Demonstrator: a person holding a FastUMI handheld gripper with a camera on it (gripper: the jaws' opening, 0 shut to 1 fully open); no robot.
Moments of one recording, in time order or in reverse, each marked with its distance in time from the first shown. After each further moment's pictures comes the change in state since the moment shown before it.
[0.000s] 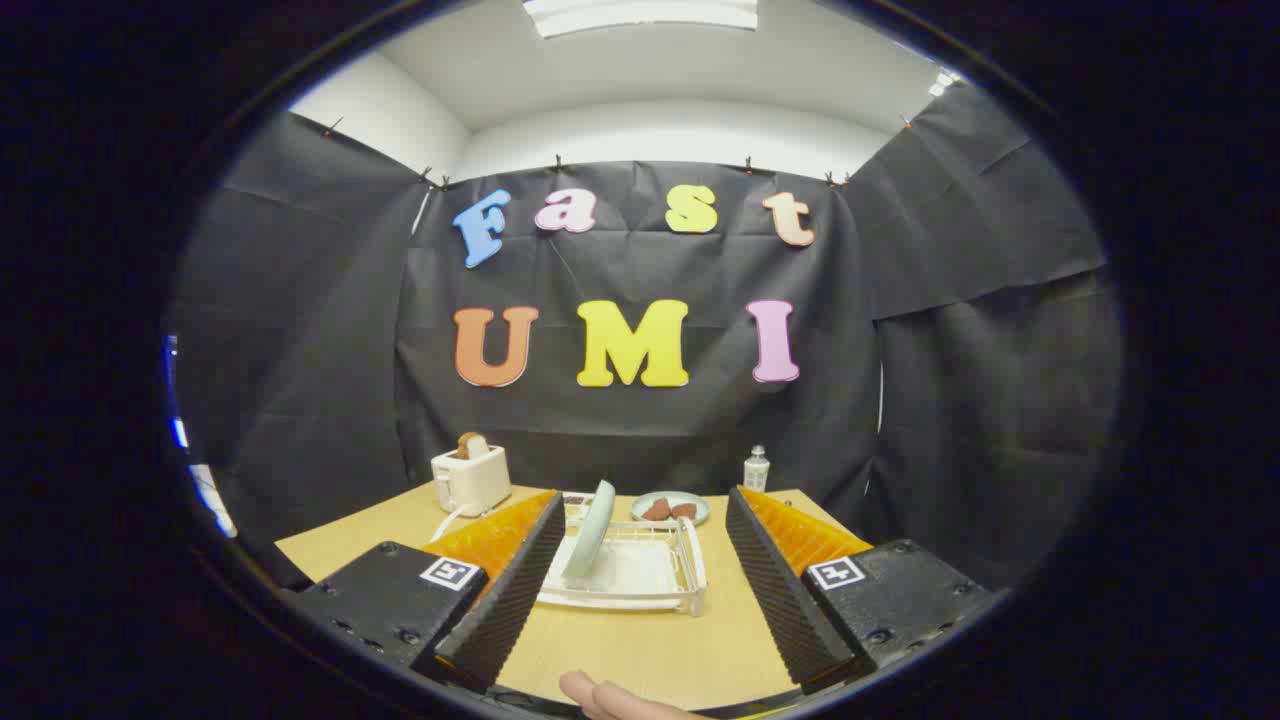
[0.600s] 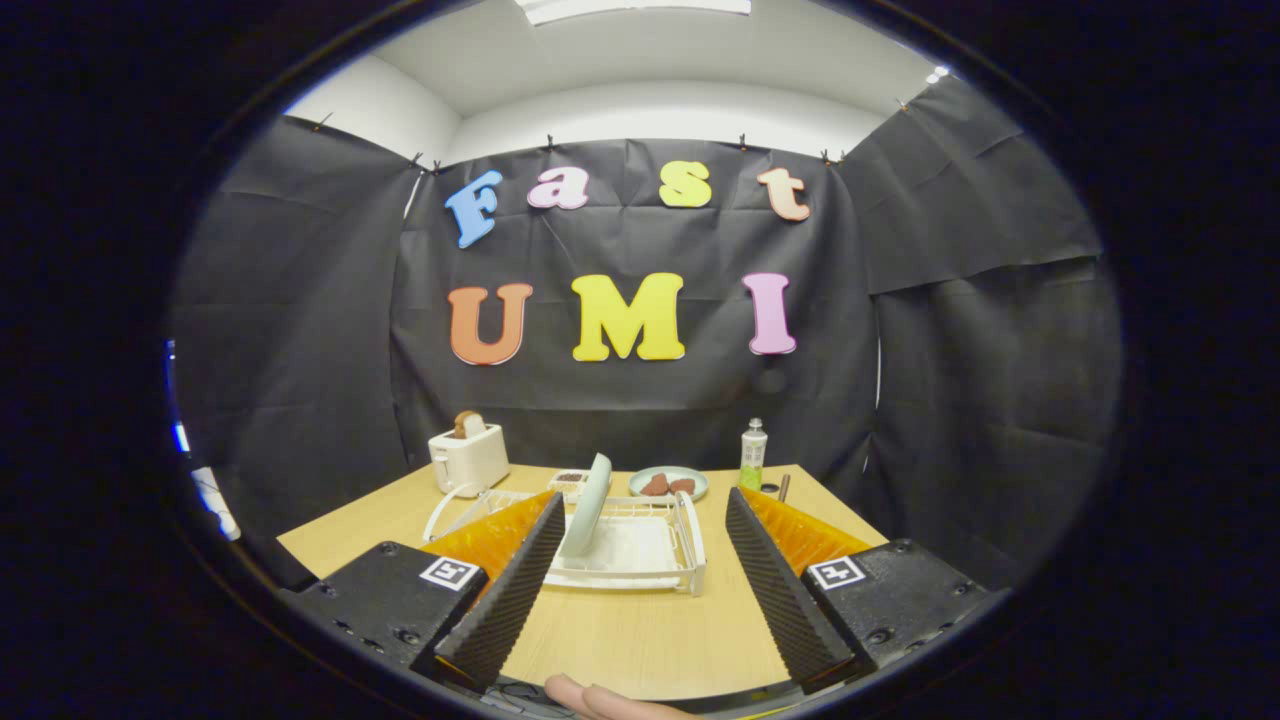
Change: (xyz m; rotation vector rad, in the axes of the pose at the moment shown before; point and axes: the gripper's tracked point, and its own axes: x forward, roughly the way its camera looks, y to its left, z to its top) arm -0.003 -0.006 -0.024 0.010 0.081 -0.003
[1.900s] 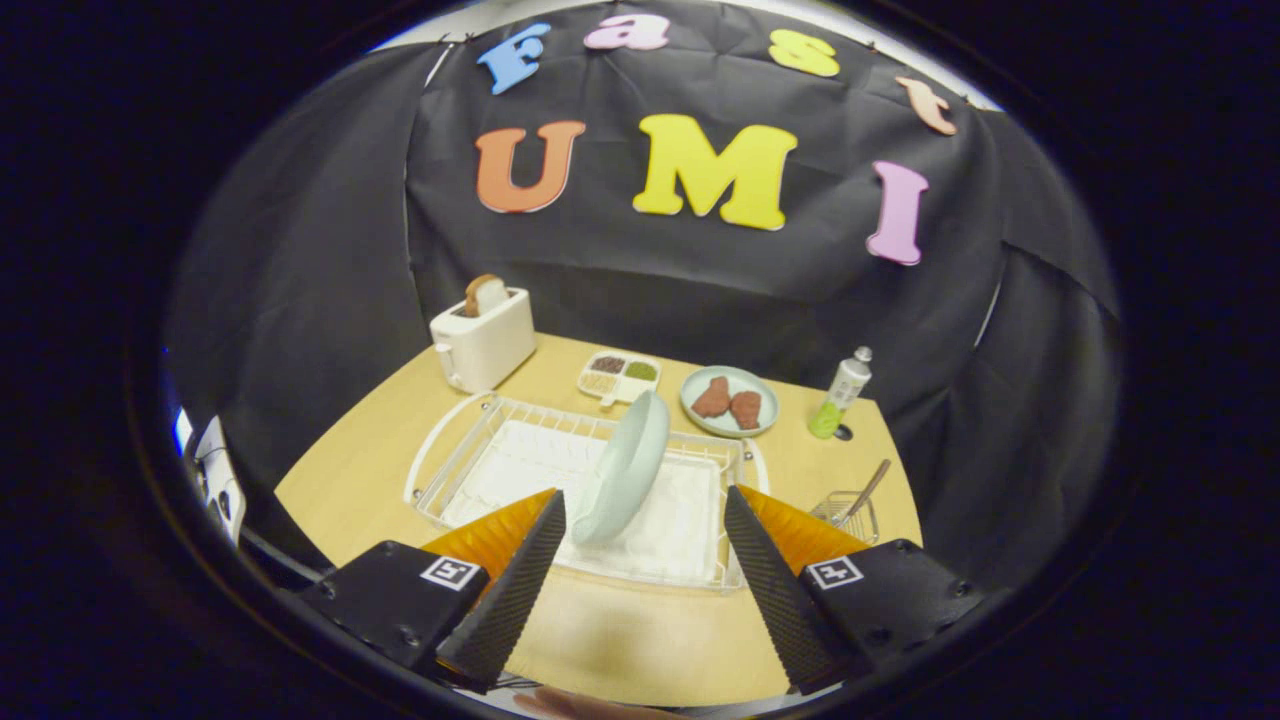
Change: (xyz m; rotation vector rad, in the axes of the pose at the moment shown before) arm 0.187 0.063 0.013 -0.209 0.609 0.135
